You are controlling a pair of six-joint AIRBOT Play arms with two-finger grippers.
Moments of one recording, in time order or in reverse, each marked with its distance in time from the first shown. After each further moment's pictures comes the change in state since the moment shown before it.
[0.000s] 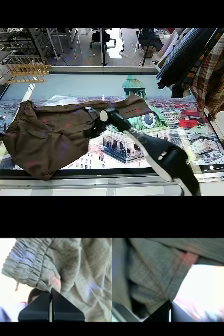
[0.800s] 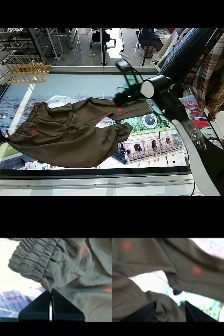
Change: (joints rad) left arm -0.026 -0.013 0.008 0.079 0.182 0.136; right arm -0.268 0.351 -0.042 -0.177 -0.064 -0.082
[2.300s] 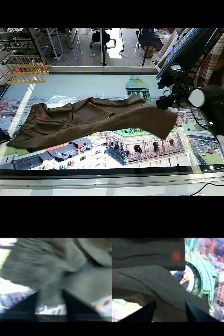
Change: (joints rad) left arm -0.058 0.042 0.002 0.003 0.061 -0.005; right arm -0.298 0.305 -0.329 -0.156 -0.069 -0.010
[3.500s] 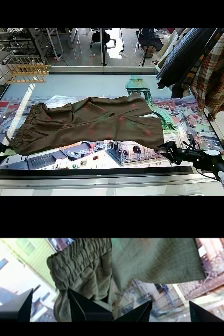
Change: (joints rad) left arm 0.180 0.091 -0.425 -0.161 -0.423 -0.233; right arm -0.732 0.106 -0.998 0.996 -0.058 -0.310
